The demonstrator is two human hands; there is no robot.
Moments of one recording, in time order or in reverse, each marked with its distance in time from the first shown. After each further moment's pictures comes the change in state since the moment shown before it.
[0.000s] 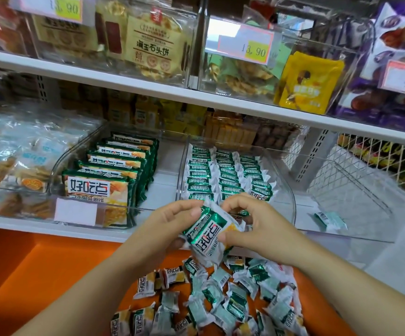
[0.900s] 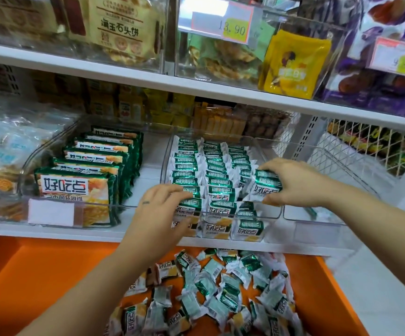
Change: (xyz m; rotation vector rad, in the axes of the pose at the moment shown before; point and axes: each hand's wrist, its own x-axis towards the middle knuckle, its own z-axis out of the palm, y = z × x) left_hand 0.036 -0.031 -0.006 1.209 0.266 0.385; right_hand 0.030 0.046 -0.101 -0.989 -0.067 0.161
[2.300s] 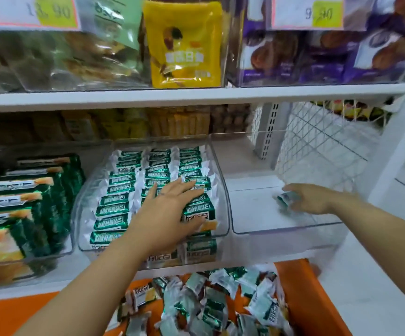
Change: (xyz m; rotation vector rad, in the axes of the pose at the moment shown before) left_hand 0.112 0.078 0.074 0.328 -0.370 0.134; right_hand 0.008 0.193 0.121 0.485 -0.295 0.385
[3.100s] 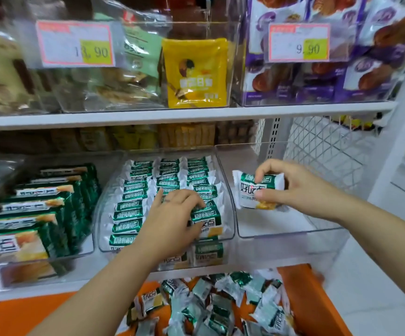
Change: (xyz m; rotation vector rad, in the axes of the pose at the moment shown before) left_hand -0.017 0.006 -0.010 -0.018 0.138 0.012; right_hand -0.106 -0.100 -0.029 0.647 0.194 -0.581
